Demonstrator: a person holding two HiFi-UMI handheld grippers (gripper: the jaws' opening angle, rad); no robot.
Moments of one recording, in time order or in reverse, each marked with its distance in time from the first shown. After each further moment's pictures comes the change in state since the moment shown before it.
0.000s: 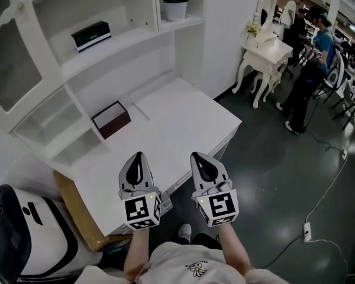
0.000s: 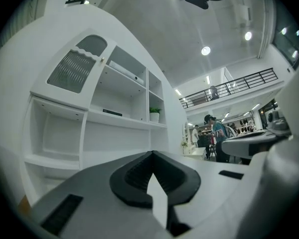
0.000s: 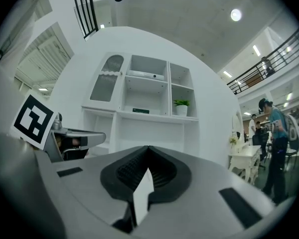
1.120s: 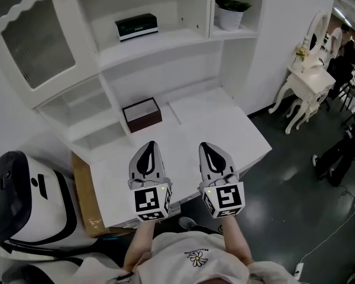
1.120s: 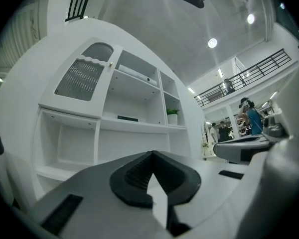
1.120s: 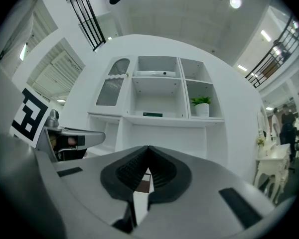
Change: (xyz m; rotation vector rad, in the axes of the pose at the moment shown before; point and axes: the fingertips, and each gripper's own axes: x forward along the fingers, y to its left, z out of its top) left arm 0.045 0.045 0.022 0.046 -0.046 0.207; right arm 0.105 0.004 0.013 0.020 -0.089 0.220
